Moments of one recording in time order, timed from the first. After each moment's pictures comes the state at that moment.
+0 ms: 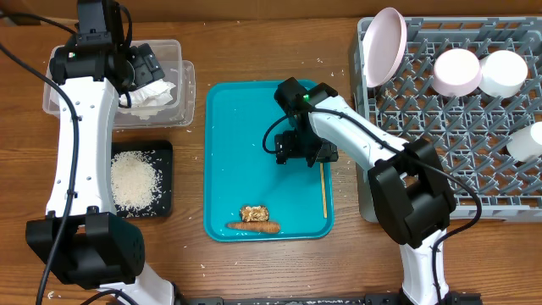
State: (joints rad) left arm 0.09 1.81 1.82 -1.05 -0.19 -0.39; right arm 0.56 2.15 1.65 -1.09 -0.07 0.50
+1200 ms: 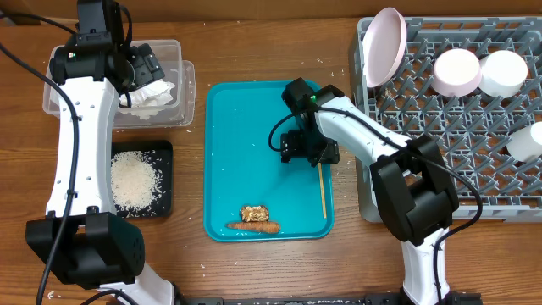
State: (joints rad) left arm 0.09 1.81 1.82 -1.05 -0.19 -0.39; right arm 0.52 2.15 1.60 -1.03 -0.11 0.51
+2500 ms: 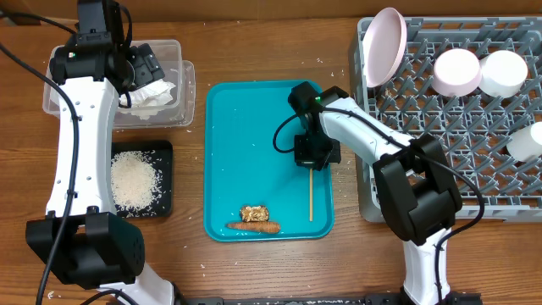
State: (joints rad) left arm 0.09 1.81 1.82 -1.05 -0.19 -0.39; right arm 0.50 2.15 1.56 -1.08 -0.11 0.52
